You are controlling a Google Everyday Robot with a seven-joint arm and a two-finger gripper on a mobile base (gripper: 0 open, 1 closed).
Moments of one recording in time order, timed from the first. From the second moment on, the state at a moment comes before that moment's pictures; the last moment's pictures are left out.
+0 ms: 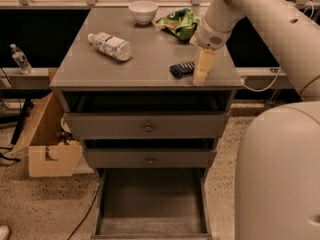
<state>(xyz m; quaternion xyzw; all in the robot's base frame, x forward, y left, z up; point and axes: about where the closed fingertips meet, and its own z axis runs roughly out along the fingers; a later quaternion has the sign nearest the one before) 0.712 -0.114 0.856 -0.69 0.69 0.02 0.19</state>
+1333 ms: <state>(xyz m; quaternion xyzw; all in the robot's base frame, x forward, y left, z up) 0.744 -0.122 0.824 -0.69 0.70 0.06 0.18</state>
